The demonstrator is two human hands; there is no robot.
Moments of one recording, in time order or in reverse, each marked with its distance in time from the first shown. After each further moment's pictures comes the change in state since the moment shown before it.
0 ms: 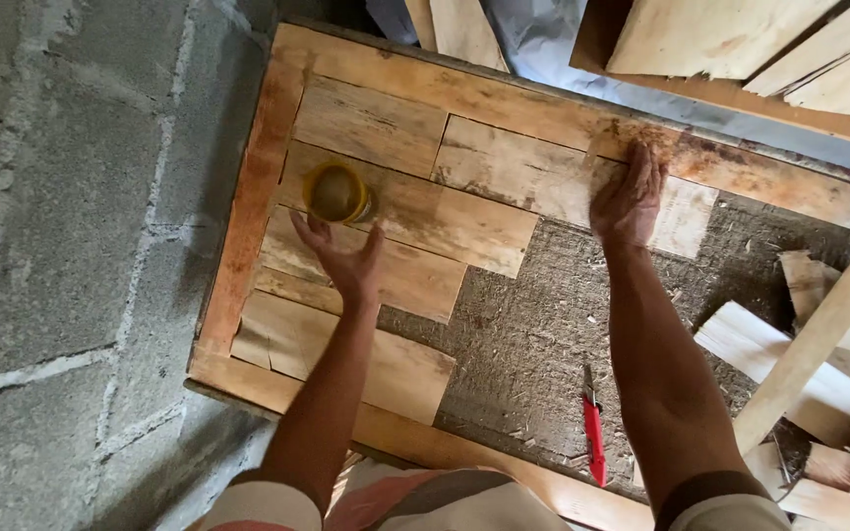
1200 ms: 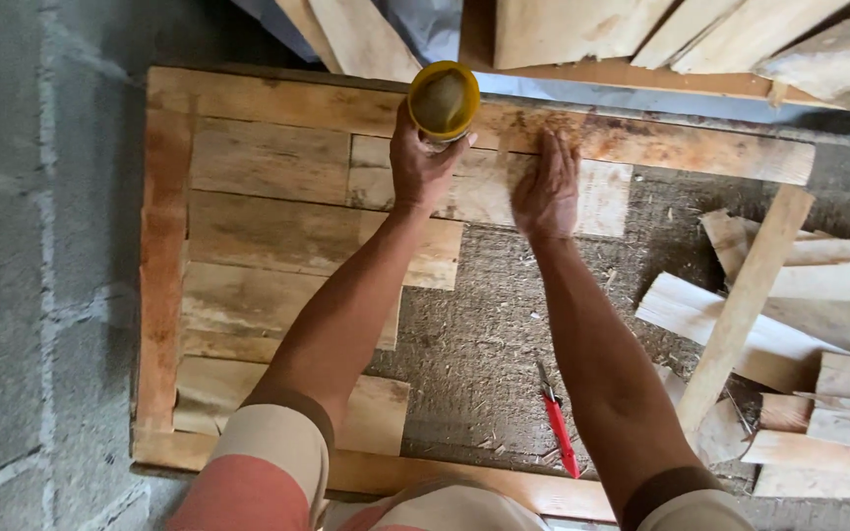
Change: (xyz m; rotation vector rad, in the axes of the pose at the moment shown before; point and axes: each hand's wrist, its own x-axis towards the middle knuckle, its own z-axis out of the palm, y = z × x) left_hand 0.003 0.053 0.258 -0.273 -0.636 0.190; right_hand 0.003 0.004 0.001 0.007 -0.018 0.051
